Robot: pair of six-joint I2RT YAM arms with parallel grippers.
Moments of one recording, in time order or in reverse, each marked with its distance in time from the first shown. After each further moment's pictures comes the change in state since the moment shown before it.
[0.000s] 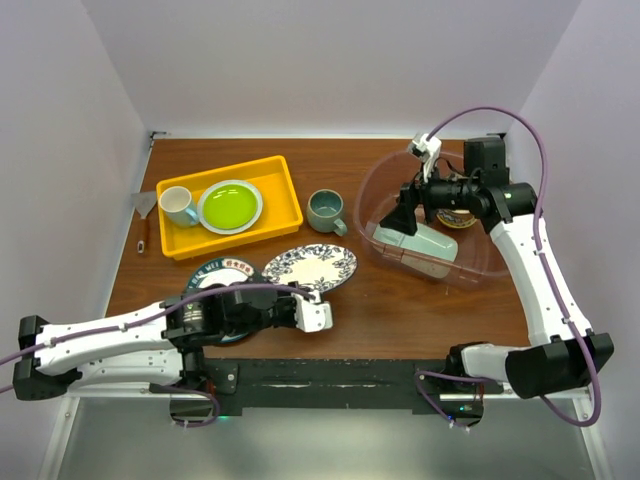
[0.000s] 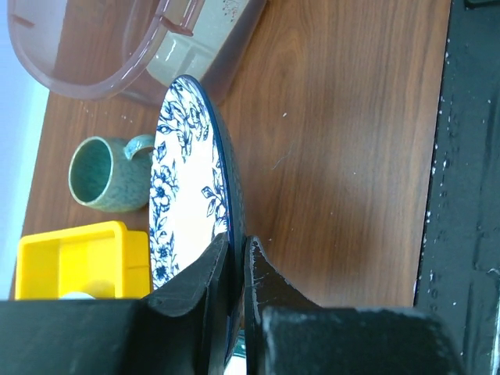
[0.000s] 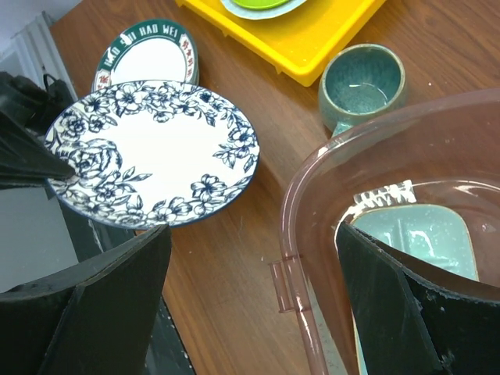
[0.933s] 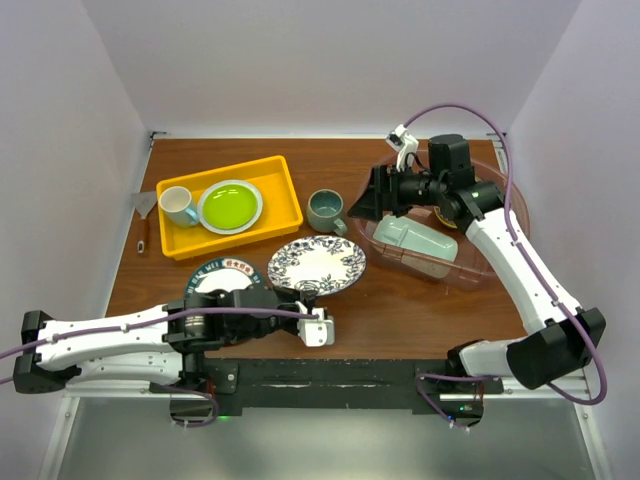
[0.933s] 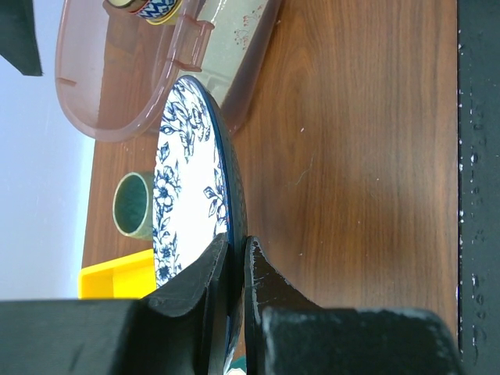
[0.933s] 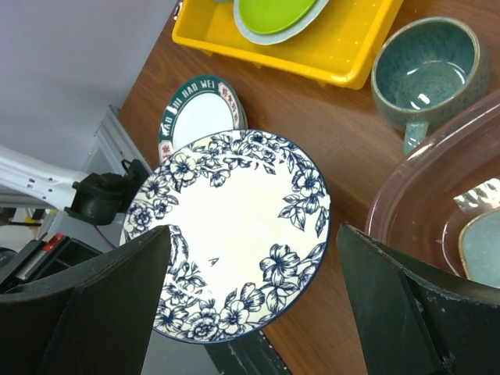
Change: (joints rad) left arm -0.068 -0.010 -0.029 0.072 -0.050 0.160; right arm 0.179 0.064 -0.024 0.225 0.174 0.576
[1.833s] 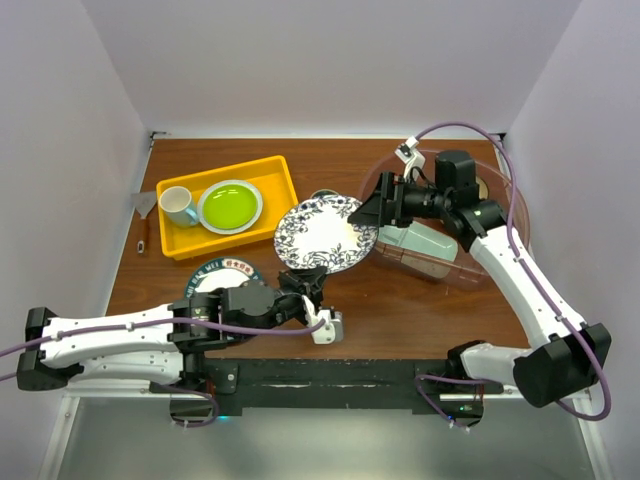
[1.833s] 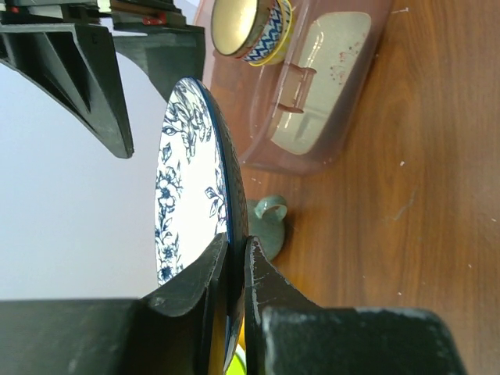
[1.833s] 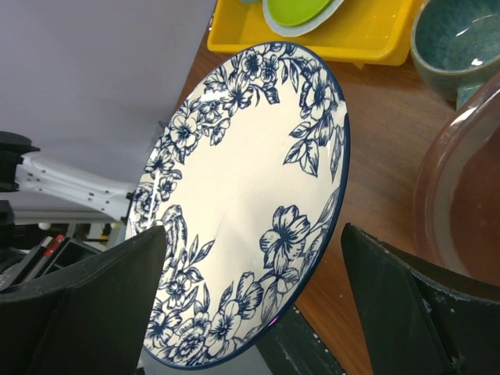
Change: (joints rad) left arm -0.013 0.024 0.014 0.209 -0.119 0.238; right arm -0.011 -0.095 -0.173 0.134 -0.053 0.220
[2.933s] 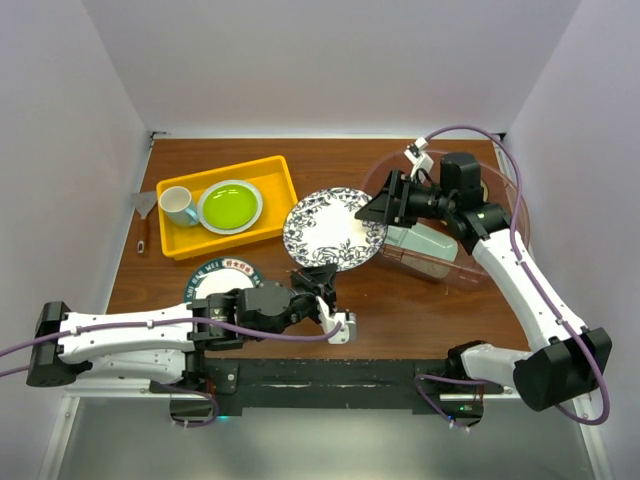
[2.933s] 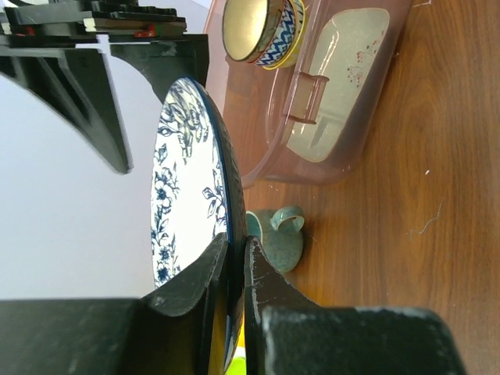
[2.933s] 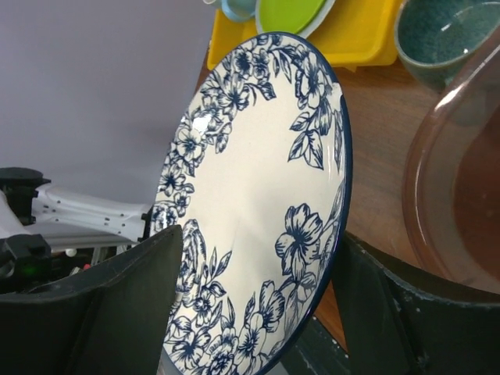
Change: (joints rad) left arm 0.000 0.099 -0.016 0.138 -0.030 0.085; right arm -0.031 -0.023 -0.040 0.047 -0.002 0.109
